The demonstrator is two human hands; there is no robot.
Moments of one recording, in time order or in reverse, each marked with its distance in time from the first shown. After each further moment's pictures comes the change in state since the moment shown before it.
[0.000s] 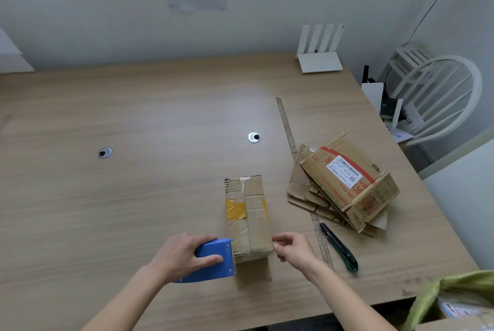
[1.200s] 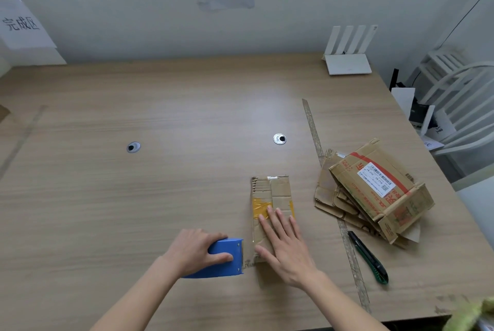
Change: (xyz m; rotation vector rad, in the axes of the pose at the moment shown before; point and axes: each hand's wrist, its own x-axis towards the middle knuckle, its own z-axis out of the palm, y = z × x) left_hand -0.011 -0.044 -0.022 0.254 -0.041 -0.051; right_hand 0.008 -0.023 0.080 -1.124 0.127 -0.747
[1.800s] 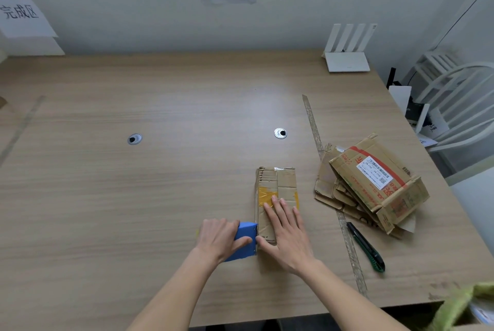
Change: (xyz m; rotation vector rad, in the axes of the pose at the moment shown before) left_hand 0.016 0.045 0.015 0.222 0.116 -0.089; right_hand 0.001 -0.015 0.001 0.026 0.030 0.126
